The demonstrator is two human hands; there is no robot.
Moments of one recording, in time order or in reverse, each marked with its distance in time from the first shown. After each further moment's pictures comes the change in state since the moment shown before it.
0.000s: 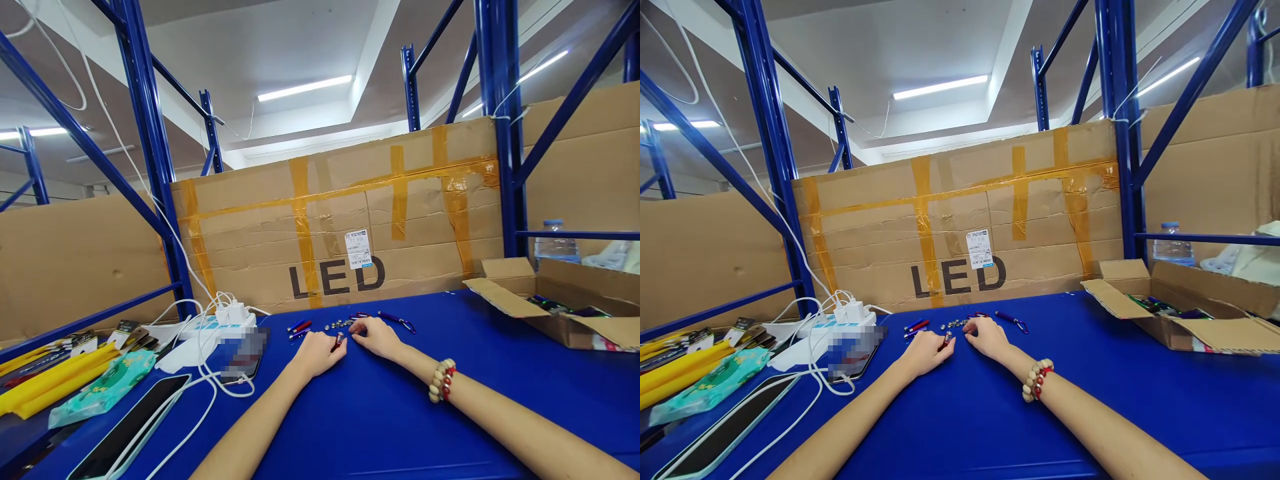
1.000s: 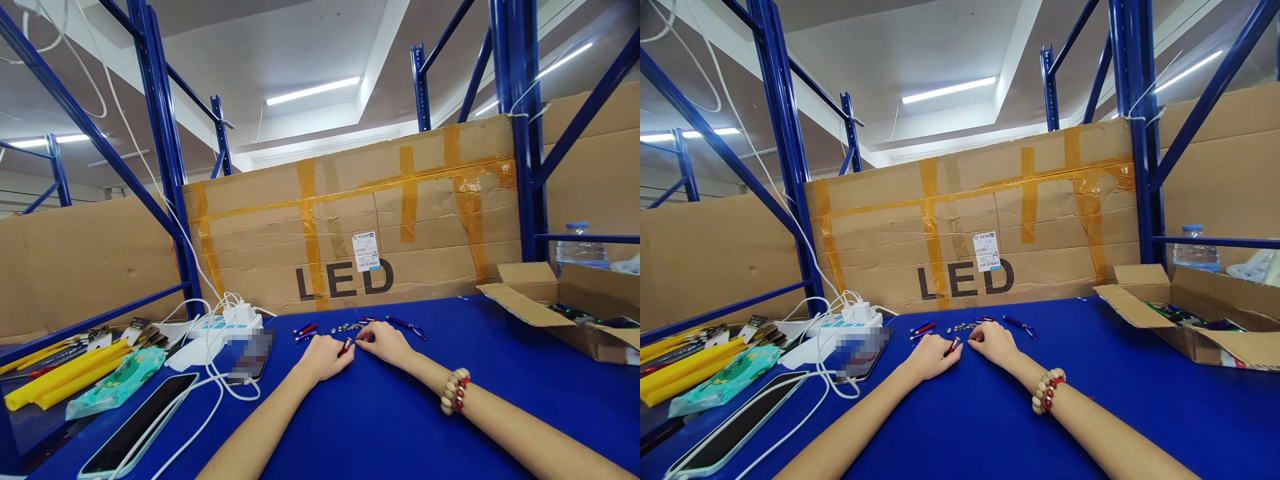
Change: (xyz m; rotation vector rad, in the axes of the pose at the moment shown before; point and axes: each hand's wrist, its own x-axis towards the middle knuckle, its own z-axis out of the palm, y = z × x) left_hand -0.001 0.000 0.000 -0.019 -0.001 0.007; right_hand -0.004 -0.008 -0.006 -0.098 -0.016 -0.011
